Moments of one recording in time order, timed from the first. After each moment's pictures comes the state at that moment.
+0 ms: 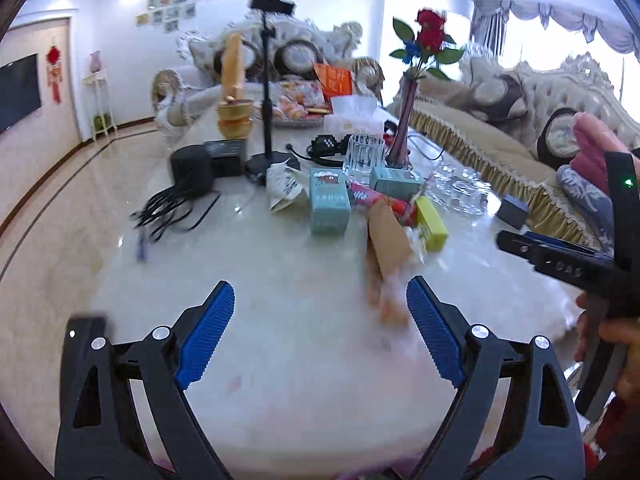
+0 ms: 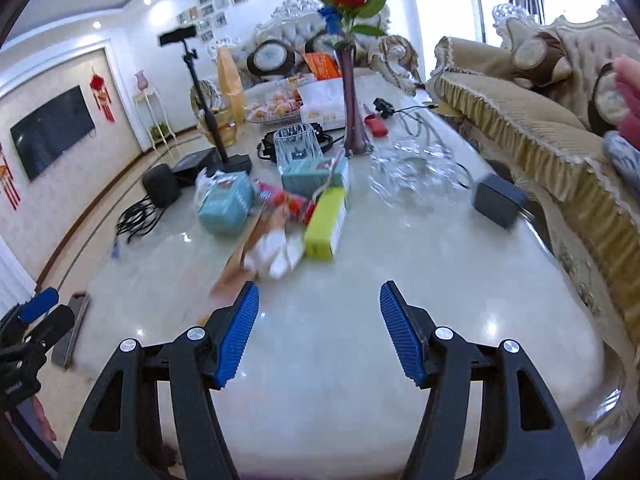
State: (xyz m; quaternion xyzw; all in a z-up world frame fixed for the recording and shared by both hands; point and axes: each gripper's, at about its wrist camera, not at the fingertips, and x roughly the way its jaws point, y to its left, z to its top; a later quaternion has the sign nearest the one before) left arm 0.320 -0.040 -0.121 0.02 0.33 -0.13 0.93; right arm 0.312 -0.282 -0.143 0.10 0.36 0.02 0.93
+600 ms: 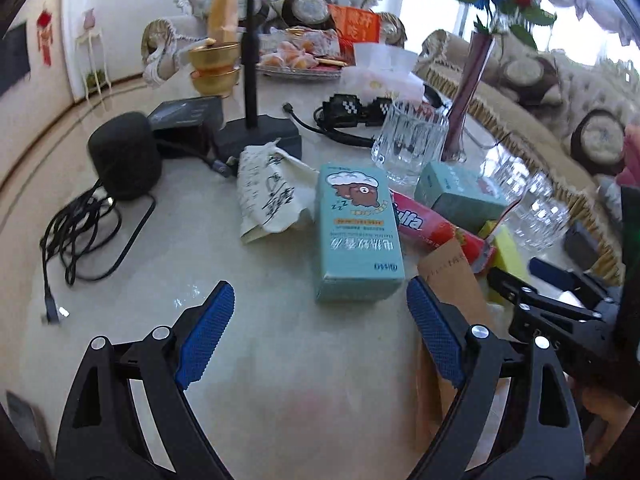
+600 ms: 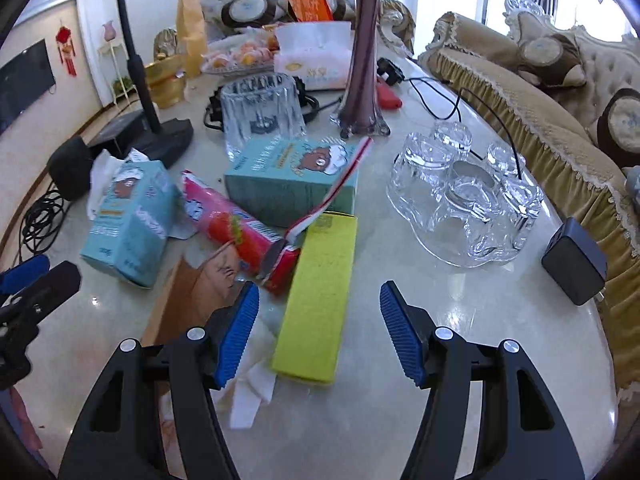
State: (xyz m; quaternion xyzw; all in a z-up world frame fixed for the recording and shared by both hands) left arm 0.474 -0.072 -0.187 0.01 0.41 -0.11 0.90; right arm 0.438 -0.266 -0.199 0.02 0.43 -0.05 0.90
